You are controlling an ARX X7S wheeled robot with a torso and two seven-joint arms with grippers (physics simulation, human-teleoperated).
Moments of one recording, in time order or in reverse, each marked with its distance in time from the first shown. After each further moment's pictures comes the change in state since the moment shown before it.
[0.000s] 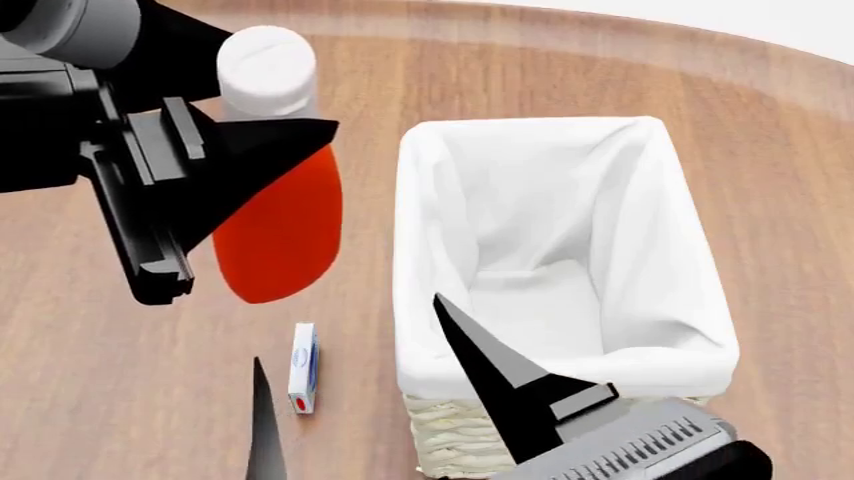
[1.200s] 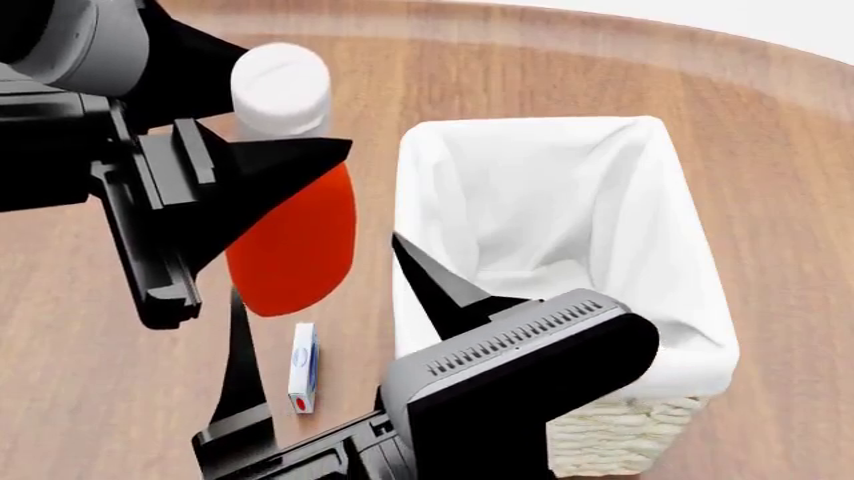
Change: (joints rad) left arm 0.011 -0.005 0.014 0.025 -0.019 0.028 -0.001; right arm -0.031 -0.116 0.094 0.245 0.170 -0.077 -0.171
